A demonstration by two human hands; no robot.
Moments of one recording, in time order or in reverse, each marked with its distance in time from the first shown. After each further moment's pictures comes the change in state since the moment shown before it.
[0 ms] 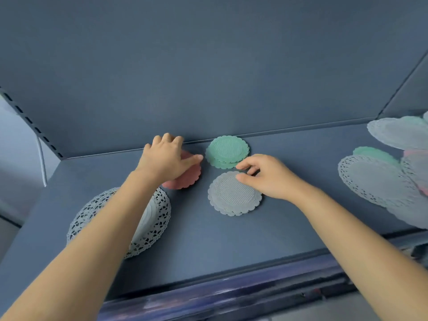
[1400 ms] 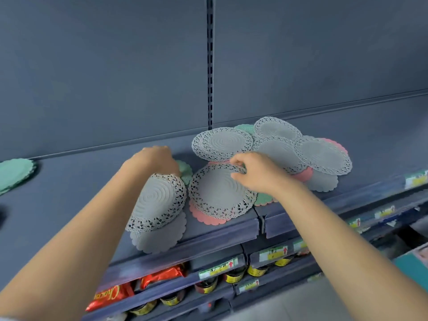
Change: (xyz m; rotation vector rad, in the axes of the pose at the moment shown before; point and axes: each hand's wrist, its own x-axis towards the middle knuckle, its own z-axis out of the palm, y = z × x) left_hand 0.066 0.461 0.060 0.120 -0.384 -0.024; right_hand -0.122 0.306 -0.309 -0.325 0.073 0.136
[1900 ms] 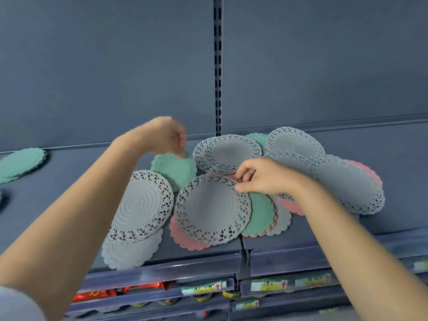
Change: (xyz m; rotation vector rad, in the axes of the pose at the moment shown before) left_hand 0.022 0.023 -0.048 -0.186 0.205 0.221; right_hand 0.058 0.053 -0.024 0.236 -0.348 -0.094
